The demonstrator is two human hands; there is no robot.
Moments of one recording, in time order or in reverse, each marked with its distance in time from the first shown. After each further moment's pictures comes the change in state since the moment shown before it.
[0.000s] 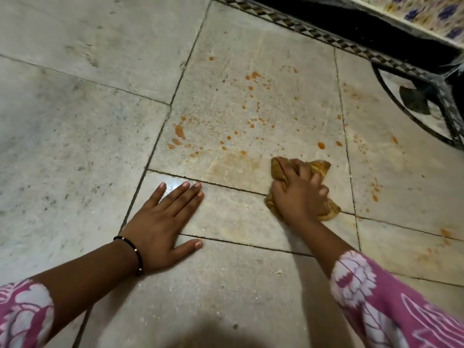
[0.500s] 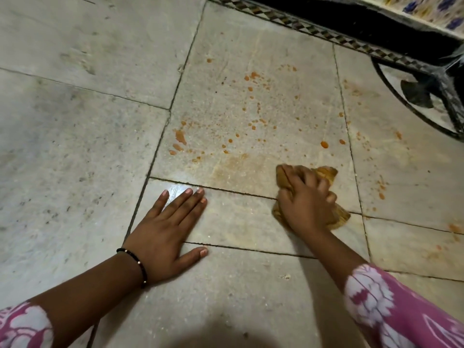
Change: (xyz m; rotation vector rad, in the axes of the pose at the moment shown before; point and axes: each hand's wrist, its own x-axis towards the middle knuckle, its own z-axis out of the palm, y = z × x) left_hand -0.001 0.000 -0.003 -0.020 0.017 0.018; right_hand -0.013 0.003 -0.003 -0.008 -0.007 -0.003
